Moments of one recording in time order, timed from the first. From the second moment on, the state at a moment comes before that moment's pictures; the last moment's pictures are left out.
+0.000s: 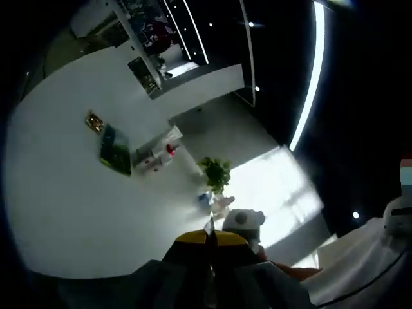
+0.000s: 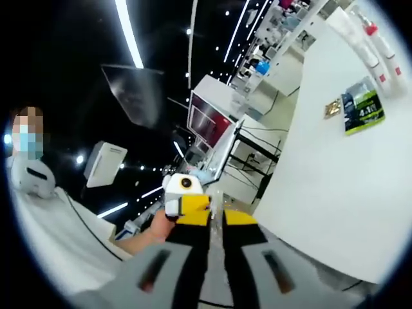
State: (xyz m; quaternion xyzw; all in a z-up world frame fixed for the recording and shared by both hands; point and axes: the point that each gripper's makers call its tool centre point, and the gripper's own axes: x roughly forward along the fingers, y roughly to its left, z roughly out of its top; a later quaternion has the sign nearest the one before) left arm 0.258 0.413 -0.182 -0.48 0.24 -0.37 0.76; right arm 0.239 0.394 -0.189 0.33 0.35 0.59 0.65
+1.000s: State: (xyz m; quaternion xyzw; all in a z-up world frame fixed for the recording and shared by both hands) left arm 0.262 0.398 -0.191 -0.46 0.27 -0.38 0.75; right arm 0.273 0.388 -0.176 0.40 0.32 0.54 0.66
